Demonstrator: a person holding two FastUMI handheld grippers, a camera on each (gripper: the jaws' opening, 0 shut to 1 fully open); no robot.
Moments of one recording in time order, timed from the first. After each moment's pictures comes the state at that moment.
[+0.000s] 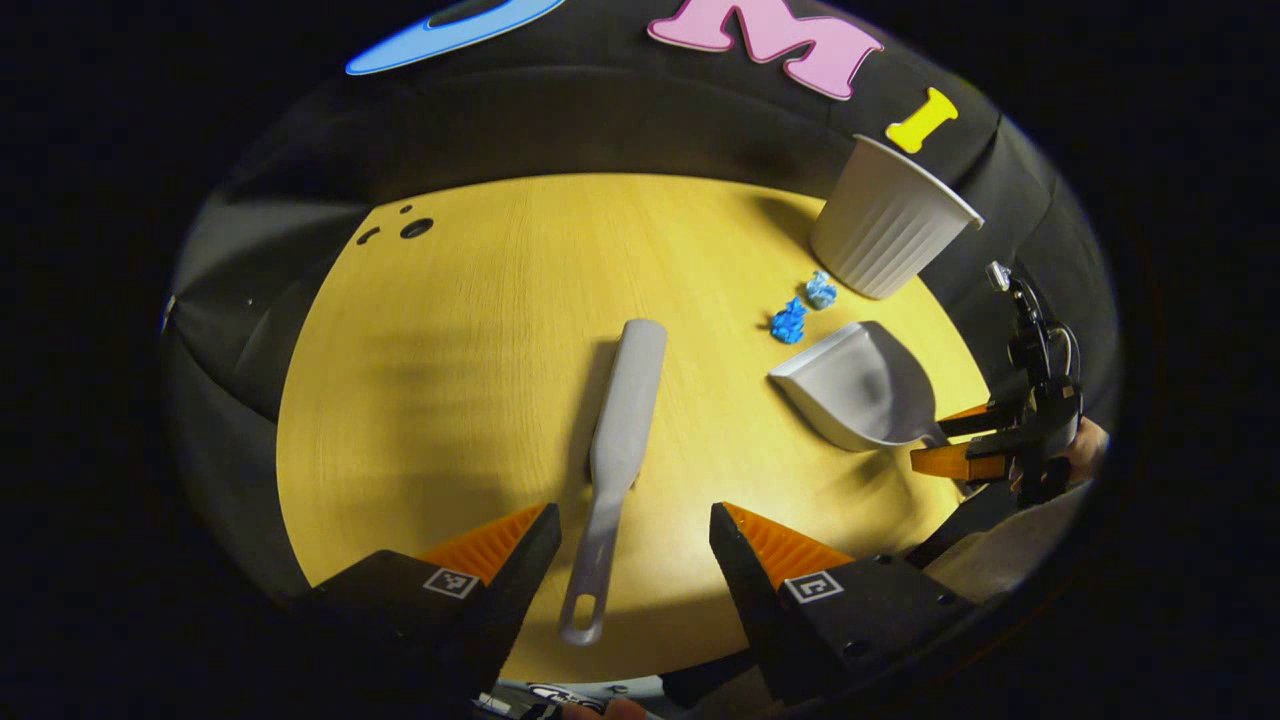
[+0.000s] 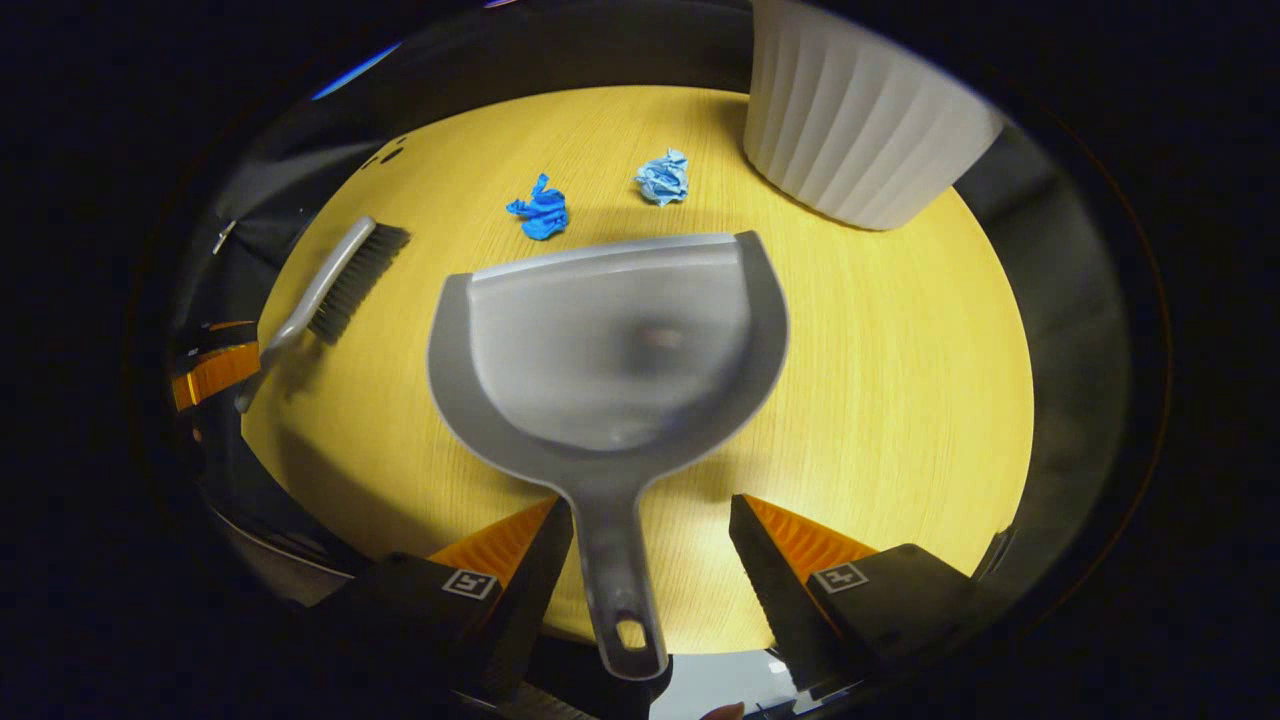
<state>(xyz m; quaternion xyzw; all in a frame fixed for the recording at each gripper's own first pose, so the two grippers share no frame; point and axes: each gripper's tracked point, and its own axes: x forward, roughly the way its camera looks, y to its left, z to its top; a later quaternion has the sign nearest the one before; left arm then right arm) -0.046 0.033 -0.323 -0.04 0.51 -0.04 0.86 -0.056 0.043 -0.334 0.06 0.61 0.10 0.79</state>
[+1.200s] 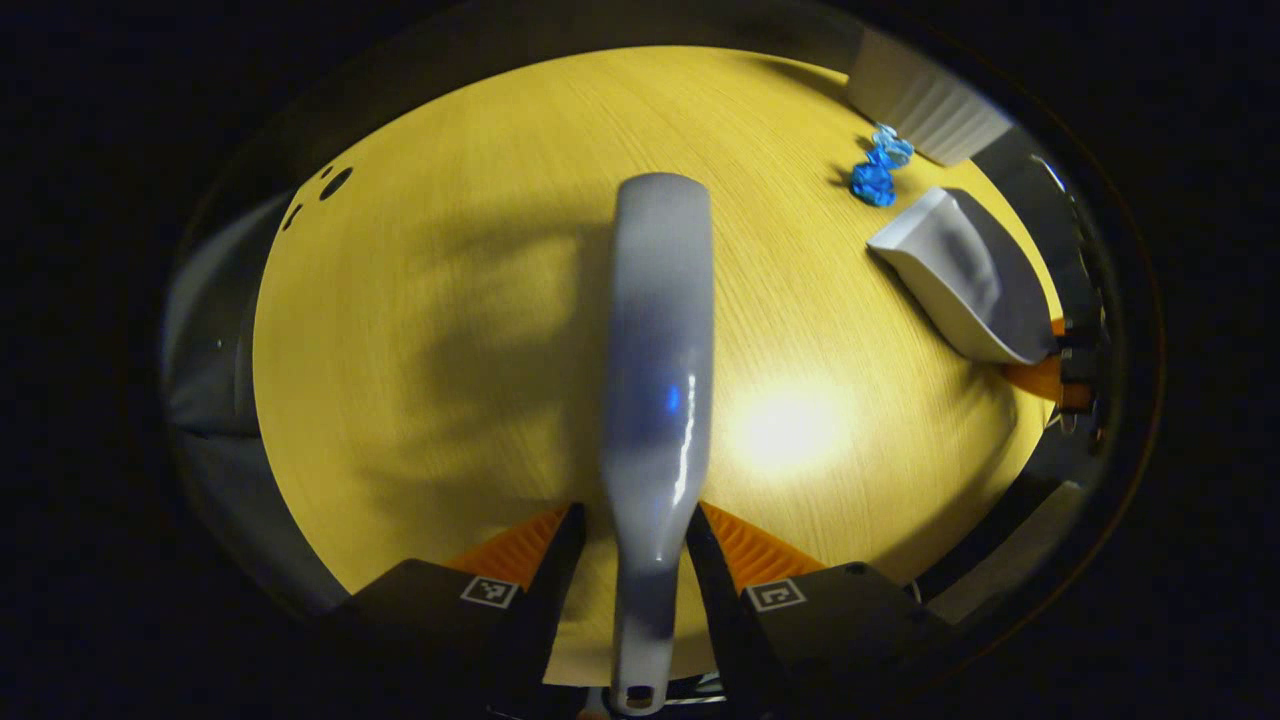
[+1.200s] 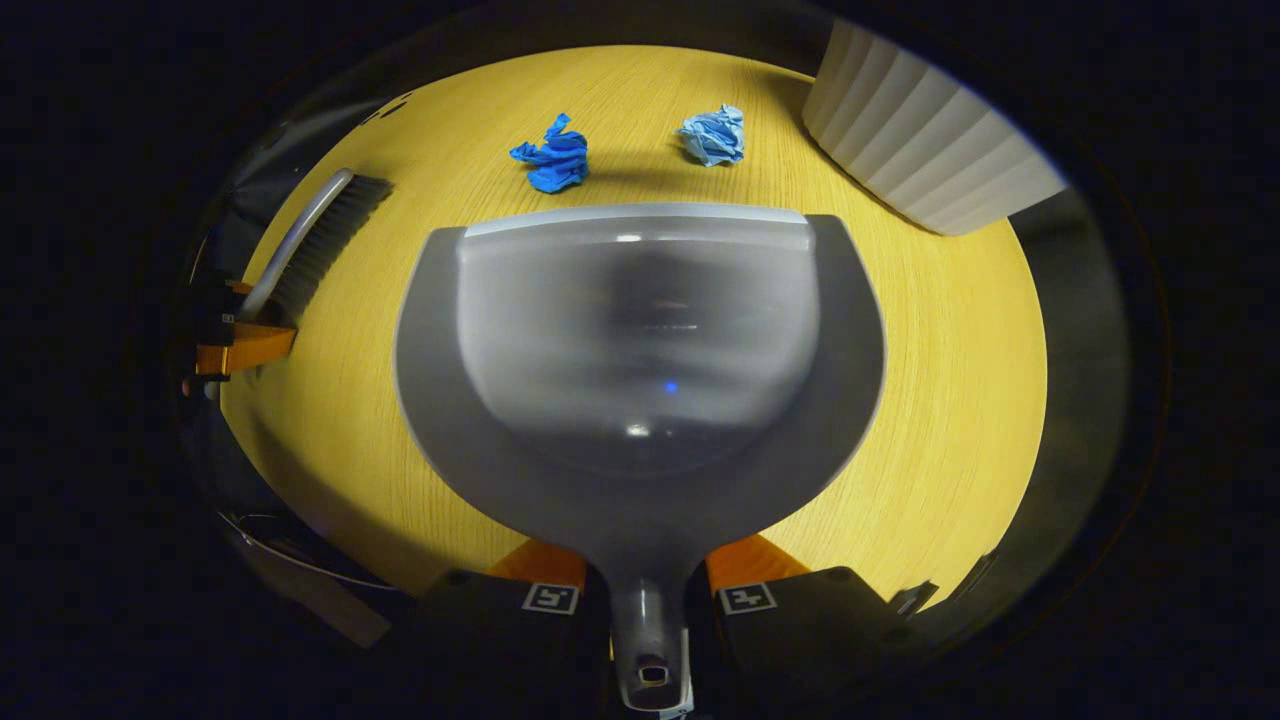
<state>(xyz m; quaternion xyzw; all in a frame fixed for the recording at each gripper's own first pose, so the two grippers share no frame) -0.034 0.046 -0.405 0.08 0.65 -0.06 0.75 -0.048 0.061 -0.358 0.03 0.65 0.12 0.75</state>
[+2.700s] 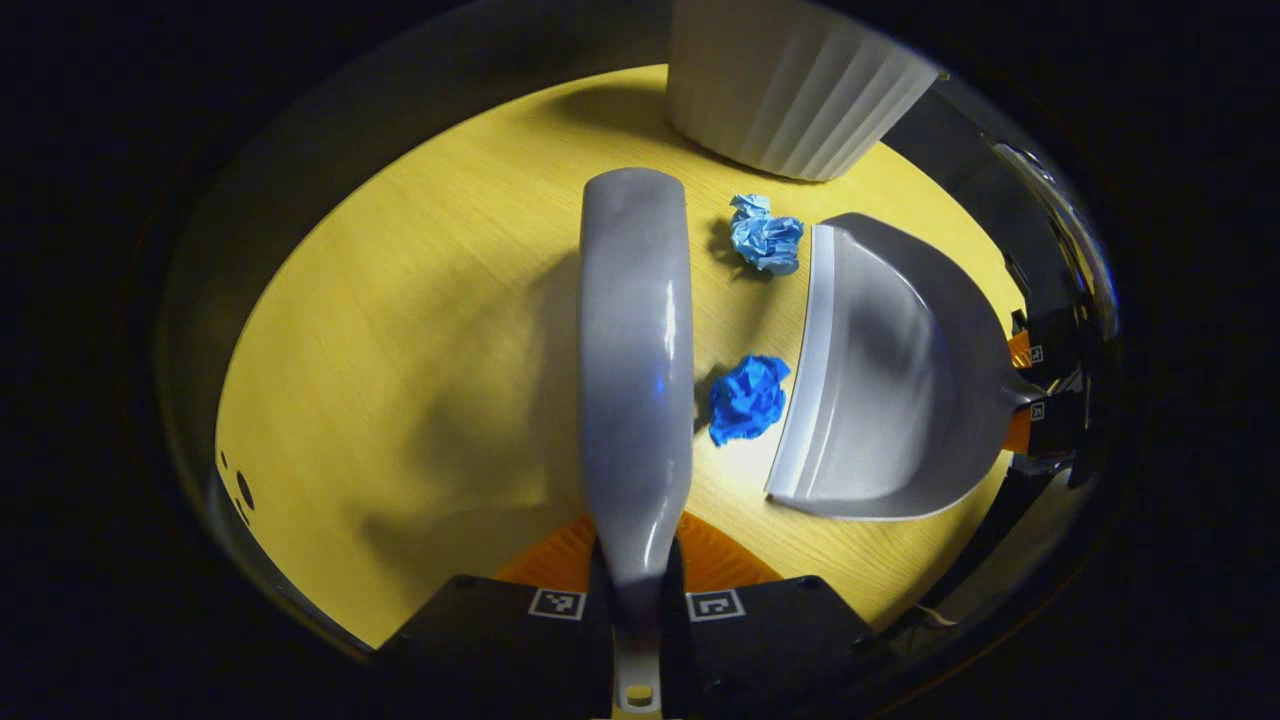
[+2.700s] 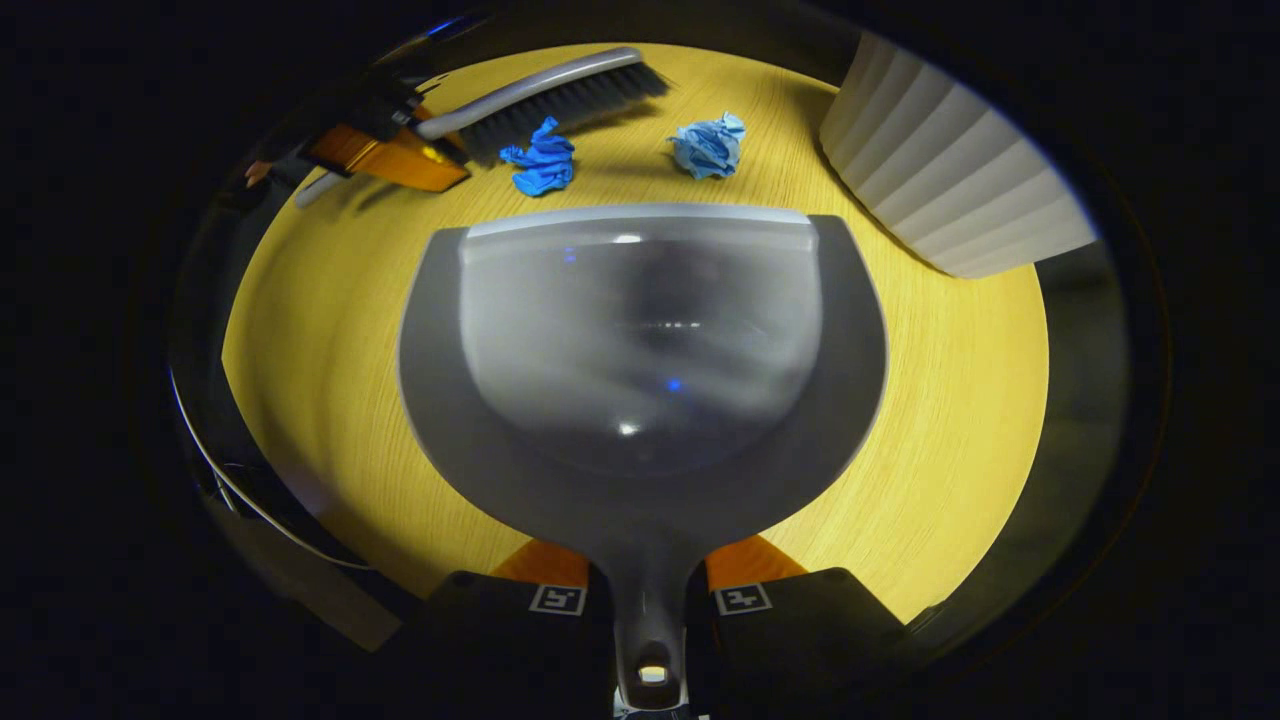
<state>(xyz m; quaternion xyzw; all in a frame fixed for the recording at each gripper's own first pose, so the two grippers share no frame) 0.154 -0.084 -0.389 0.21 0.59 -0.24 0.74 -0.026 0.026 -0.365 0.00 0.63 0.18 0.75</state>
